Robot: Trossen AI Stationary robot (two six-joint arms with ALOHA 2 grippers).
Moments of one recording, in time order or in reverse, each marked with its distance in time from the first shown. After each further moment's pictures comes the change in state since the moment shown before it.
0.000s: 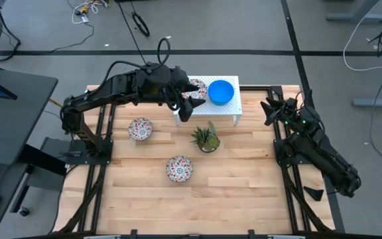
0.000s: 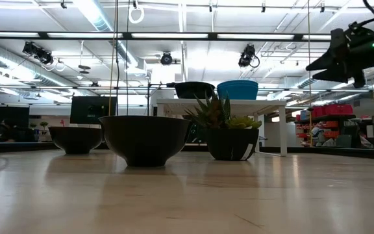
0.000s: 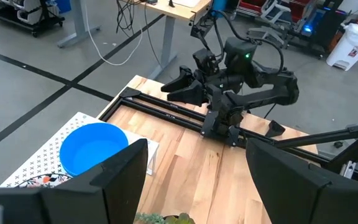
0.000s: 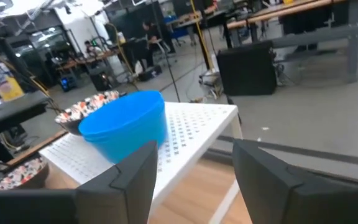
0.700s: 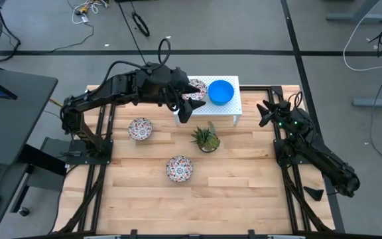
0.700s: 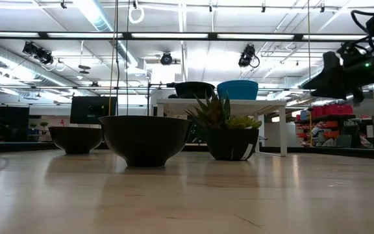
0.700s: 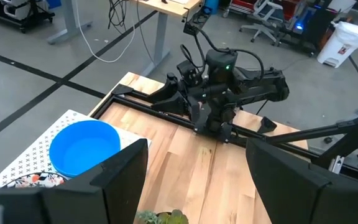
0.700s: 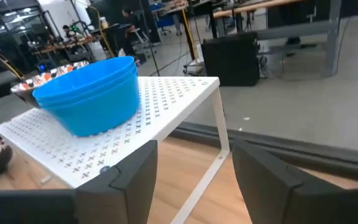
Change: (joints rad) left arm 0.000 0.000 0.000 -0.006 0.033 -0.007; right arm 0.000 -0.001 -0.141 0.080 0.060 -0.052
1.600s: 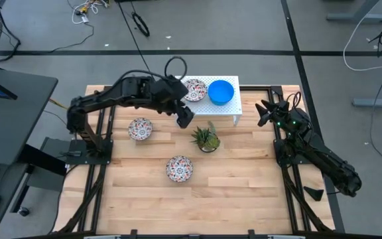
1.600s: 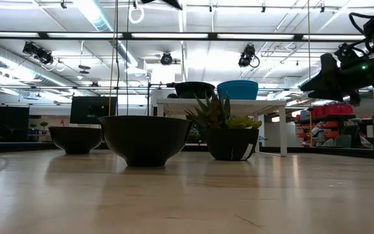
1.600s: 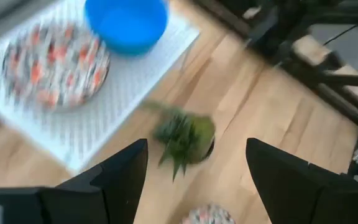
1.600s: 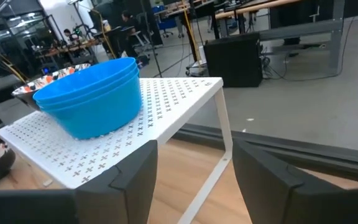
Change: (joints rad) left arm -0.005 0.056 -0.001 -0.389 -0.045 -0.277; right arm 0.000 0.042 -0.019 0.069 -0.008 0.019
